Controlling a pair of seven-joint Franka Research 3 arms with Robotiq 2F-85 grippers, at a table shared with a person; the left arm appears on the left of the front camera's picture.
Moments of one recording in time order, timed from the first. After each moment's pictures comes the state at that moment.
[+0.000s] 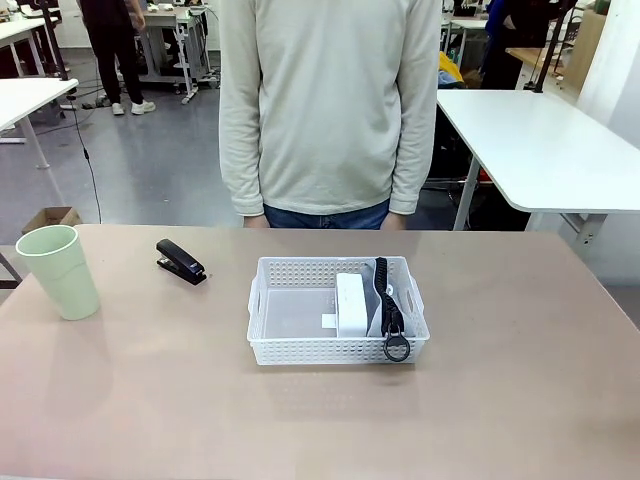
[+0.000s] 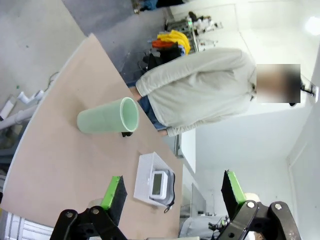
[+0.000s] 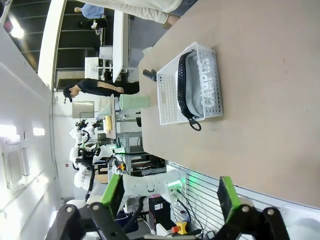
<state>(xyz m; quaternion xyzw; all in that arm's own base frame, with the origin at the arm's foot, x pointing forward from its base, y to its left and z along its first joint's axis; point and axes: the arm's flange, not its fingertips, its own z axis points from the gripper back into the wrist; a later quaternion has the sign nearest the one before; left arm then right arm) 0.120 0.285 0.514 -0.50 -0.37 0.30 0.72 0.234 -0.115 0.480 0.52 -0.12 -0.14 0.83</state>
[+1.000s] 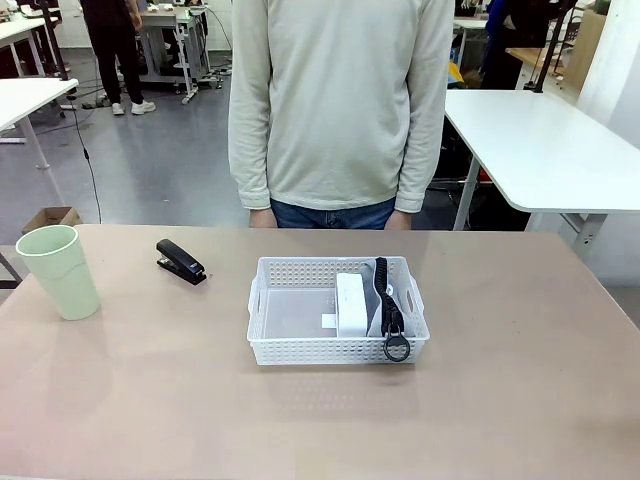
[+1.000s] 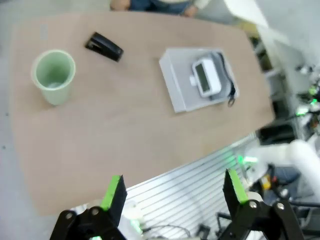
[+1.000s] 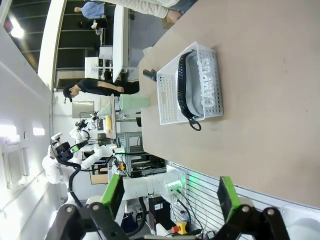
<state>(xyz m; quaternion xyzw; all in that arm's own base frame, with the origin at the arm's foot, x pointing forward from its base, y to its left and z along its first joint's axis) 0.207 0.059 0.631 -0.29 -0.22 -0.08 0.93 0.234 -0.115 0.480 0.52 -0.12 -0.14 0.83</state>
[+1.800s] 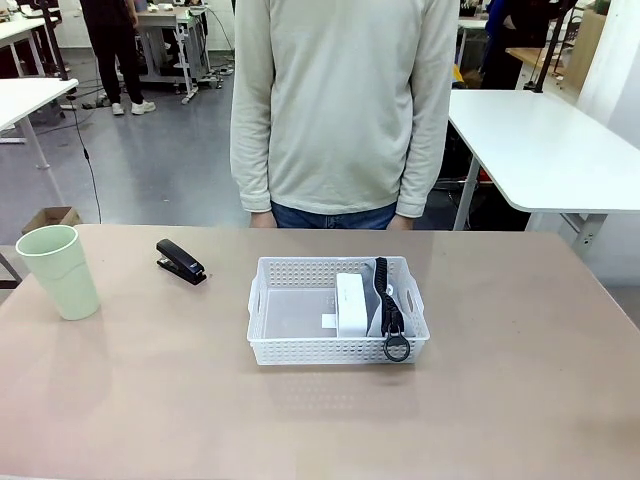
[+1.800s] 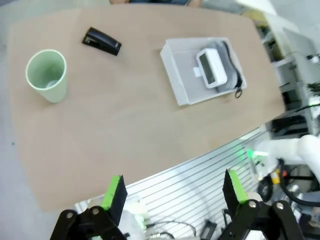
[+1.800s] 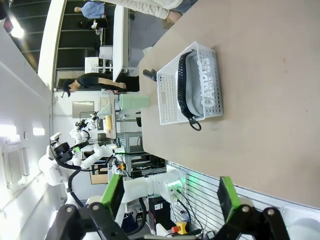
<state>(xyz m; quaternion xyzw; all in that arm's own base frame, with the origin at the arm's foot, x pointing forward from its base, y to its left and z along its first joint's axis) 0.210 0.019 0.633 -0.25 -0.21 -0.09 0.94 0.234 -0.115 0.480 0.52 -0.12 -0.14 0.83</state>
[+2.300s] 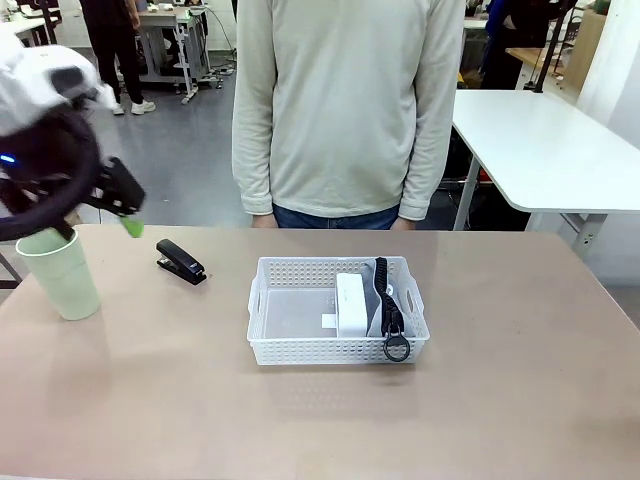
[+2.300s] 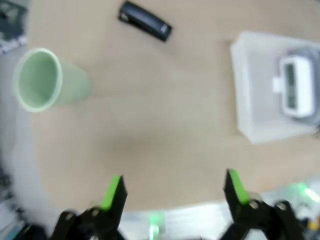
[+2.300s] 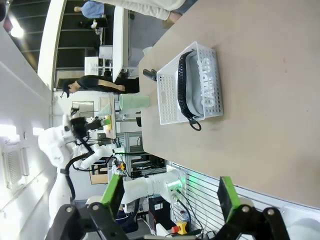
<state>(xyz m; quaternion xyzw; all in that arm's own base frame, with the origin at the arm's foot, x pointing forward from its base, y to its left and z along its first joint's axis) 0.344 -0.108 0.531 -0.05 -0.12 -0.01 0.99 0.234 -0.115 0.479 0.52 -0.12 -0.14 0.83</state>
